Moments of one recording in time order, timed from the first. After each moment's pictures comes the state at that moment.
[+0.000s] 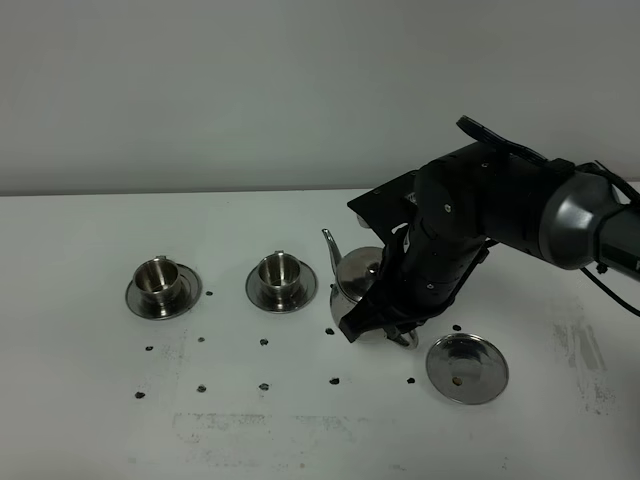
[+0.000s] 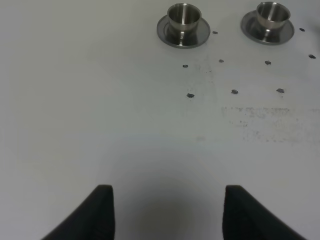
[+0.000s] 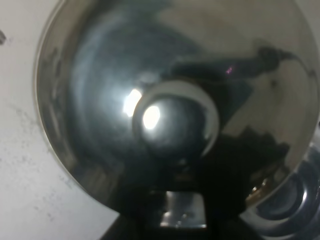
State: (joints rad) left arm 0.09 0.00 -0.50 -0.12 1.05 0.12; right arm 0.55 1.97 -1.54 0.02 0.97 -0.07
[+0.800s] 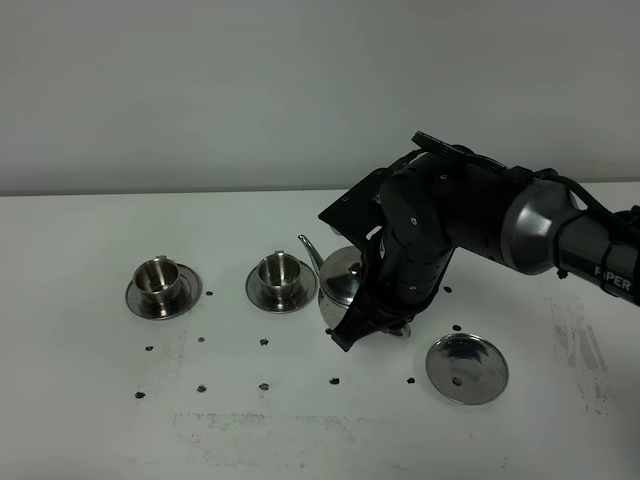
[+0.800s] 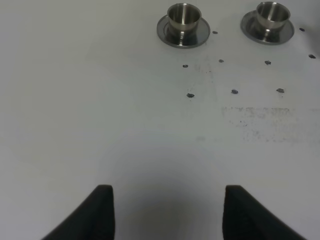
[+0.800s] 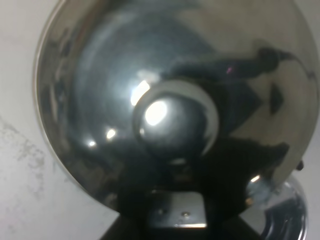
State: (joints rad) left arm 0.09 0.00 -0.50 -0.12 1.05 0.12; right arm 0.60 2.02 -1.60 -0.11 0.97 -0.12
